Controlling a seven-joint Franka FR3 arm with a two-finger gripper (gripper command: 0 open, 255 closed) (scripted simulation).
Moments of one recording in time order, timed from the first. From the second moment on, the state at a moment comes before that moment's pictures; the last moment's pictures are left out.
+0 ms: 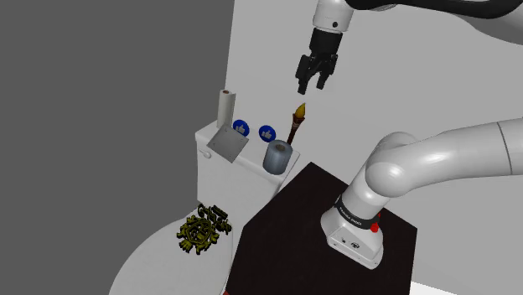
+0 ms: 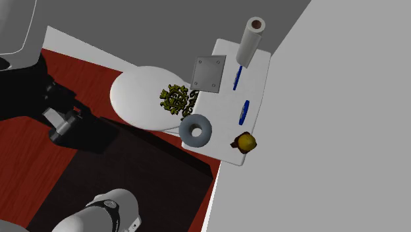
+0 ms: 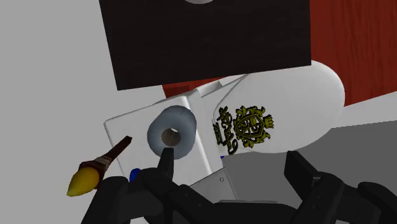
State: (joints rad) arm -0.01 -0.79 0.02 -2.41 -0.02 1.56 0.17
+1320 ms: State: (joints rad) arm -0.03 -0.18 -0.14 -2.29 -0.06 2.02 -0.11
